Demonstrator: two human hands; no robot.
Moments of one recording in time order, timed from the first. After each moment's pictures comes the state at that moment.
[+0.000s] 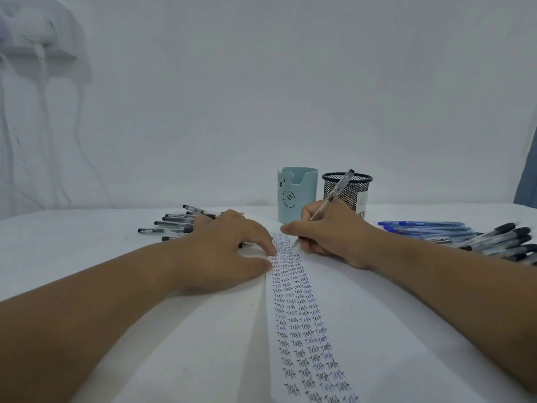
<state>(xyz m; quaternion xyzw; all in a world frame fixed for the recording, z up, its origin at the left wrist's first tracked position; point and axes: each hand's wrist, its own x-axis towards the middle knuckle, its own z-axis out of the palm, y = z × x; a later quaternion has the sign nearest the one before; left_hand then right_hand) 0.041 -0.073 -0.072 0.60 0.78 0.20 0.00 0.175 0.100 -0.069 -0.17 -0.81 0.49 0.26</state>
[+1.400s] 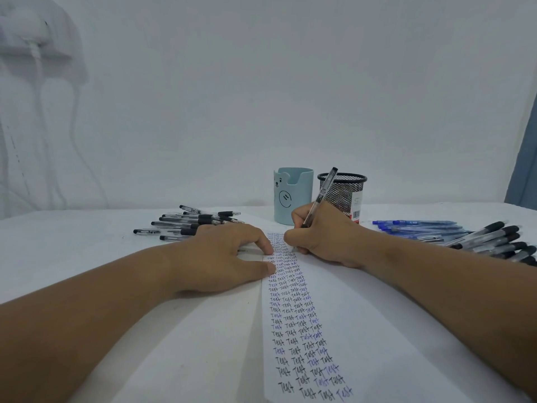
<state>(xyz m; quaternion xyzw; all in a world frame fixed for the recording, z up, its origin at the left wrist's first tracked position) 0.046 -0.074 -0.072 0.58 0.79 0.21 0.05 0.174 0.099 -0.072 -0.16 -0.89 0.34 0.26</state>
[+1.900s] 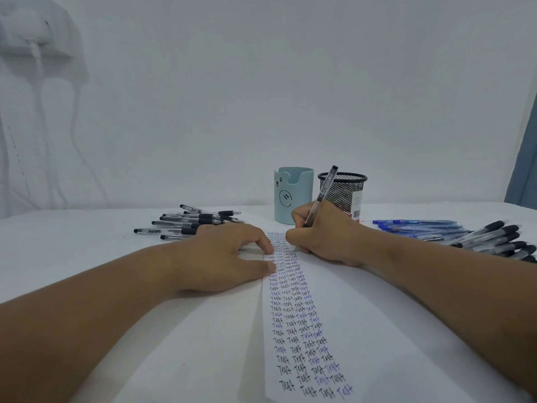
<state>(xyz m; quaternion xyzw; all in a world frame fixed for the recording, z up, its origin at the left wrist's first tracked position) 0.043 -0.073 -0.073 0.58 0.79 0.20 0.07 0.174 0.103 -0.072 -0.15 -0.90 0.33 0.26</state>
